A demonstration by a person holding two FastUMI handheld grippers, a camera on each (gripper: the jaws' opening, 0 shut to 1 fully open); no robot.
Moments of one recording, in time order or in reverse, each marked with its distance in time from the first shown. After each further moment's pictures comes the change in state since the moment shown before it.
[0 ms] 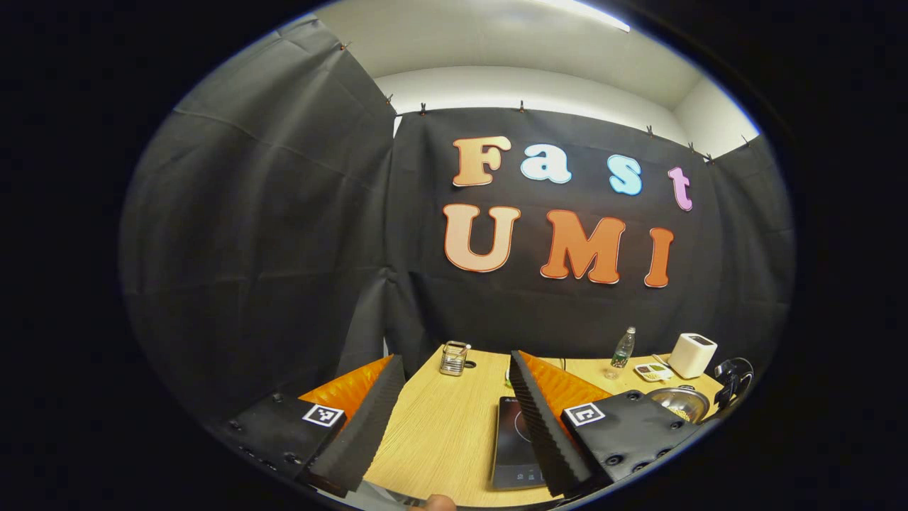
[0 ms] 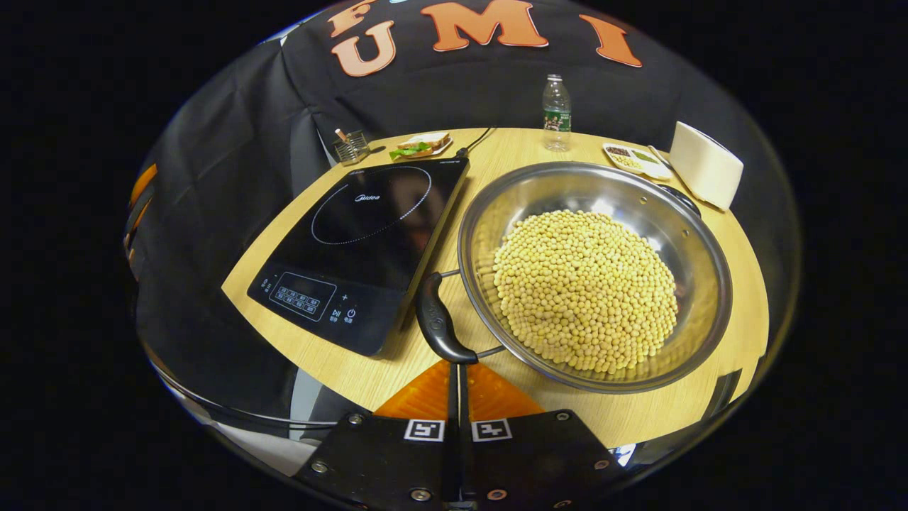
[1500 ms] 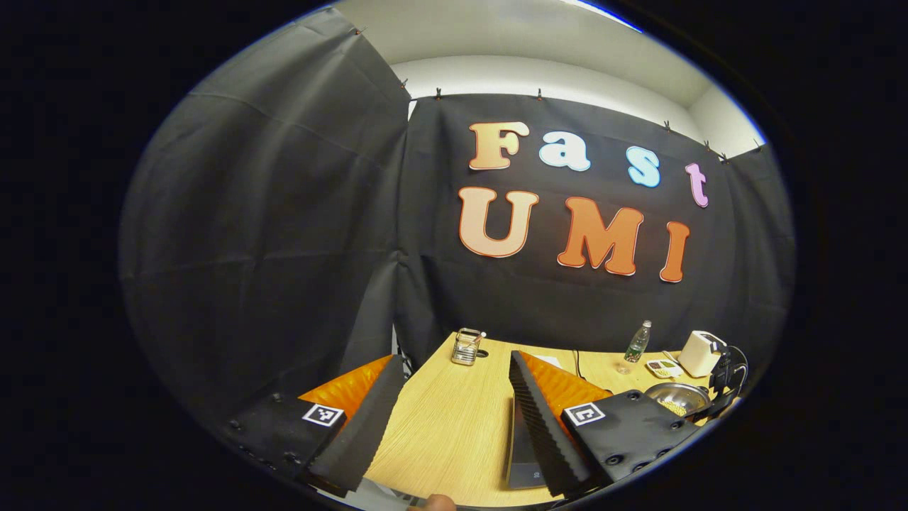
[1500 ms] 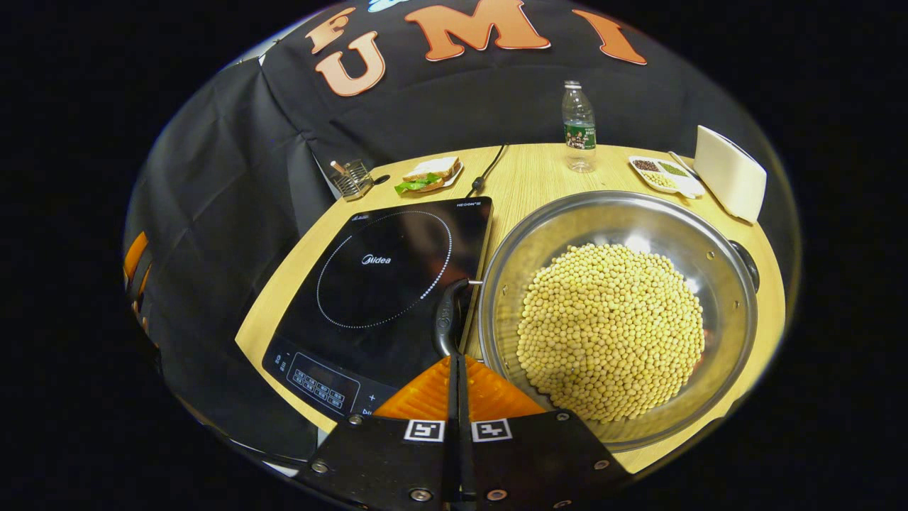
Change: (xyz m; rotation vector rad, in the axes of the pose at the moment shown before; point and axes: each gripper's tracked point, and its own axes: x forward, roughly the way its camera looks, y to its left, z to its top) left arm 0.023 0.027 -0.028 -0.027 0.044 0.026; right arm 0.046 0.028 0.081 0.096 -0.065 0.062
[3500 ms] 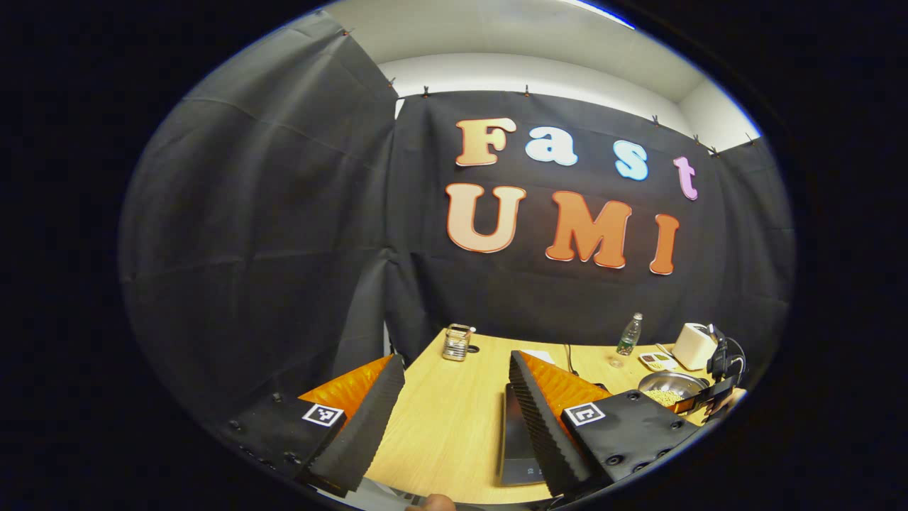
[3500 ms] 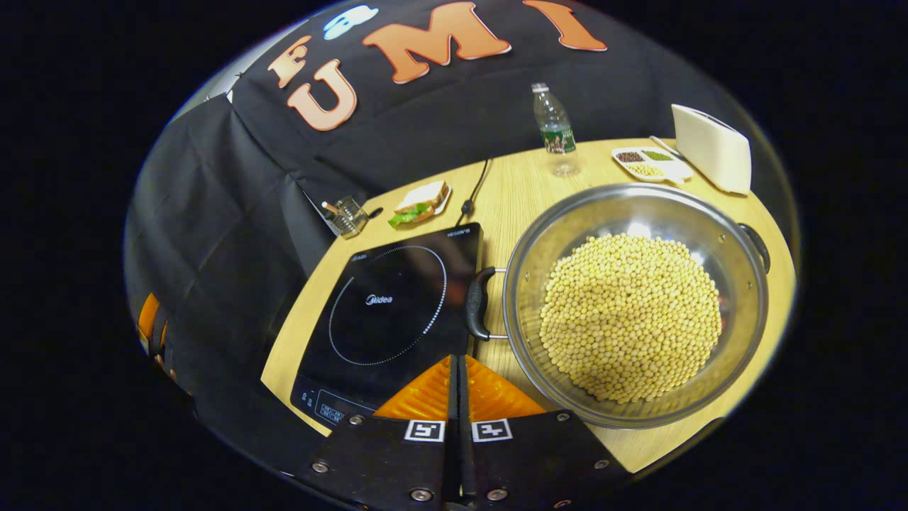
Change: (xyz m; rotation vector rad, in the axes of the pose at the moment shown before) left arm 0.003 -0.045 -0.019 0.016 0.026 -0.080; right arm -0.021 -0.006 0.033 0.135 -0.118 0.019
